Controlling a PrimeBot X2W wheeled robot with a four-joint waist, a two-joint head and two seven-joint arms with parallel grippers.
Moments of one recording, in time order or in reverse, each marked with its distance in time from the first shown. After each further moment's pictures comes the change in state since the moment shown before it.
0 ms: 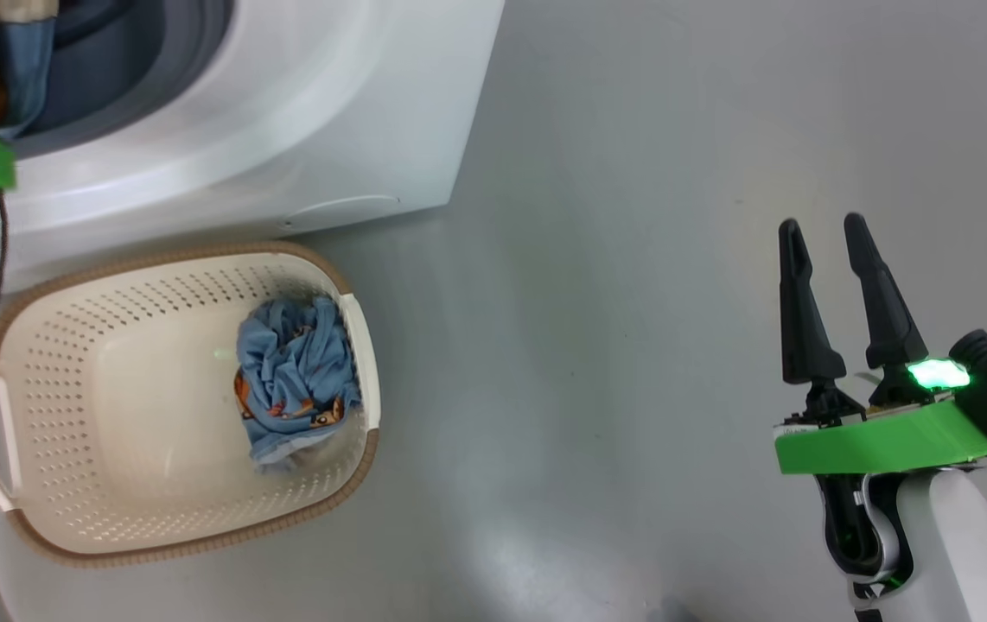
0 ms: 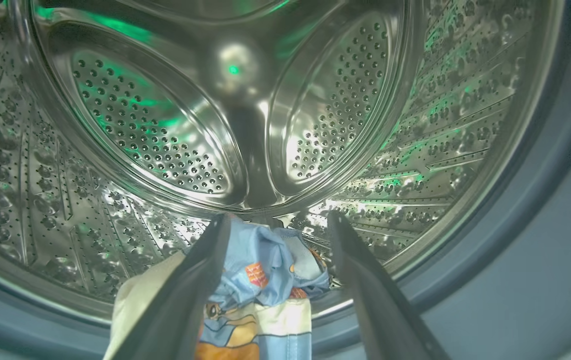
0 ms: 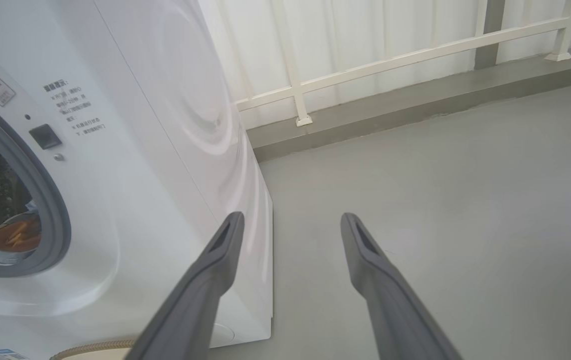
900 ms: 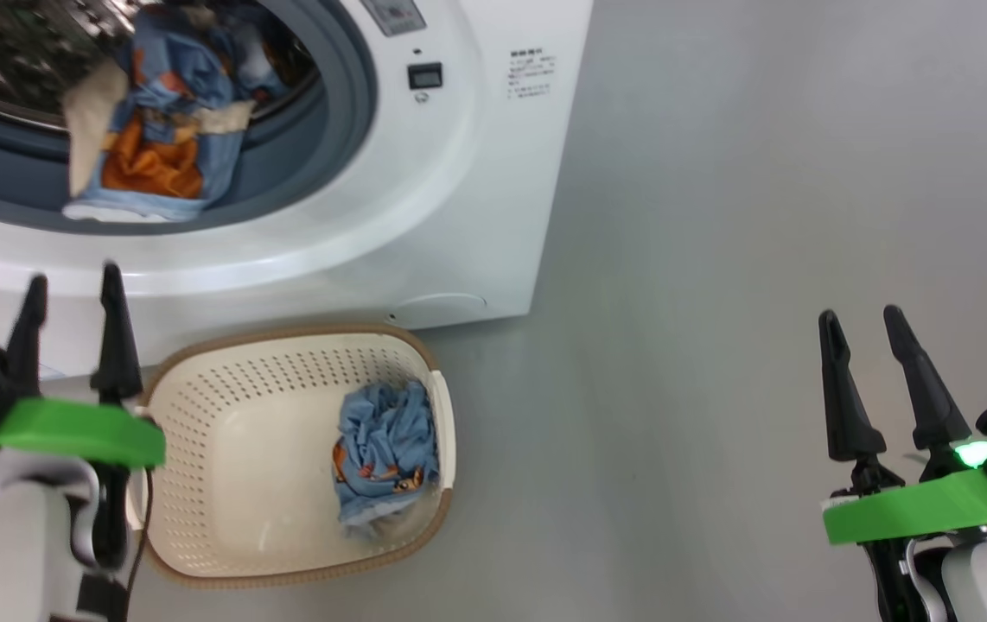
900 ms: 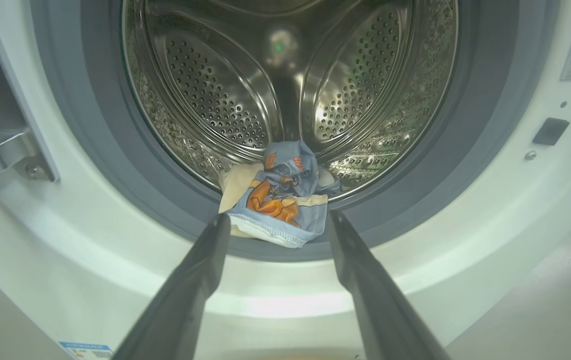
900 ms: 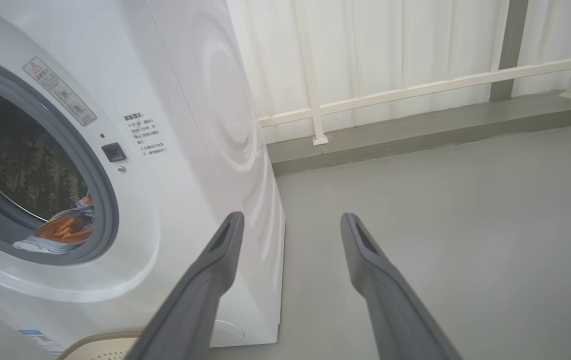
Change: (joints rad) left arm 0.541 -0.119 0.060 -0.247 0.005 0.000 0.000; right arm 0.144 -0.087 -0.037 0.030 -0.012 0.000 0.000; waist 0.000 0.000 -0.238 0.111
